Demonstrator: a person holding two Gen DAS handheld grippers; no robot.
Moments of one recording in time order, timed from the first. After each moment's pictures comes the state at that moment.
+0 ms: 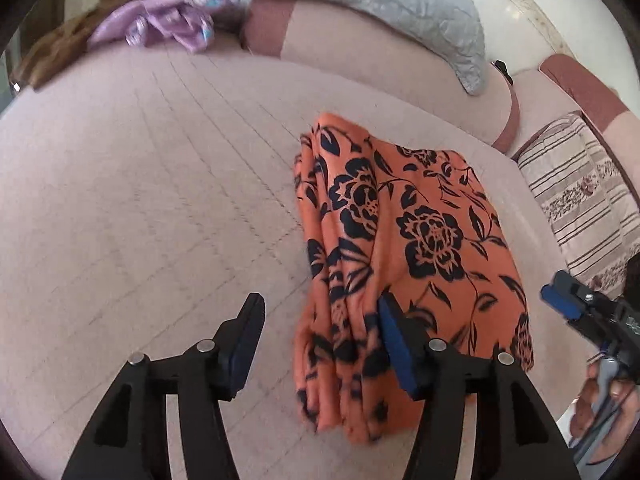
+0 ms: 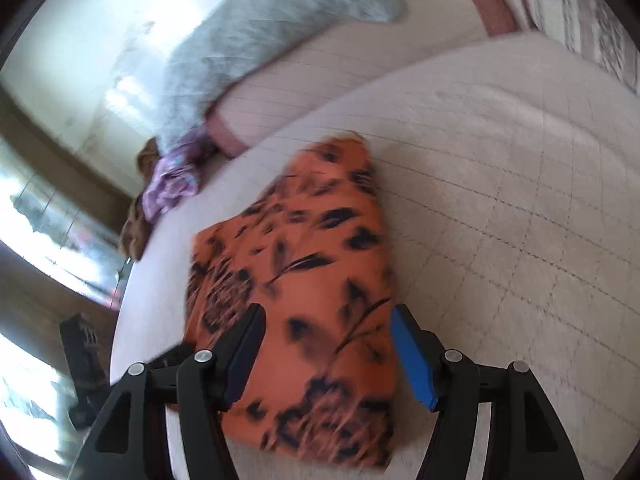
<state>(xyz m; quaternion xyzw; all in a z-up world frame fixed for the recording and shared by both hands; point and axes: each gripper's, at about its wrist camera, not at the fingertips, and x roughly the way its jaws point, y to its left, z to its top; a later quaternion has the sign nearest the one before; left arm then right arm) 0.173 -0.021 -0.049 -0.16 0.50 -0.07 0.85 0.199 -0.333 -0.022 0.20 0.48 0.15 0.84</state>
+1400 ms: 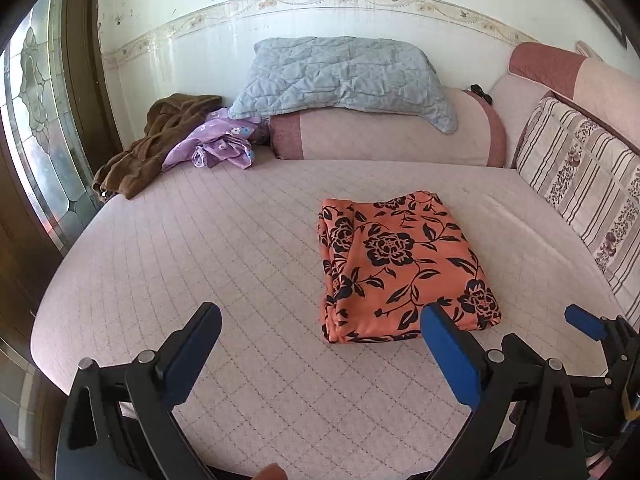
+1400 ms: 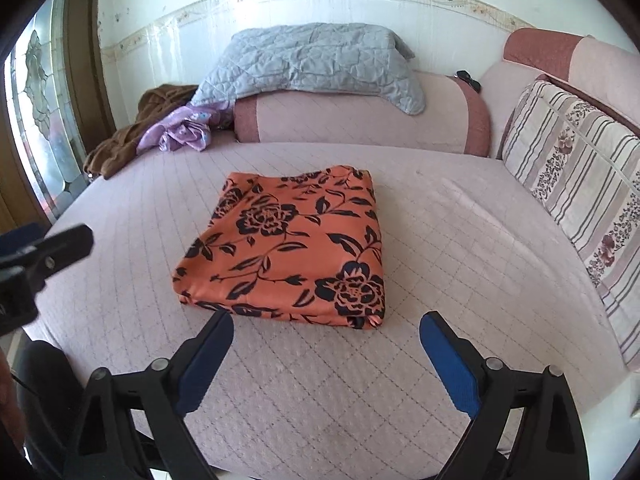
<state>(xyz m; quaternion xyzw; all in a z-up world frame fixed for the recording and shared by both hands) 0.033 -0.045 0.085 -0.03 0.39 0.02 0.92 0.040 -0.242 0.052 -0.05 0.40 0.05 0.91</state>
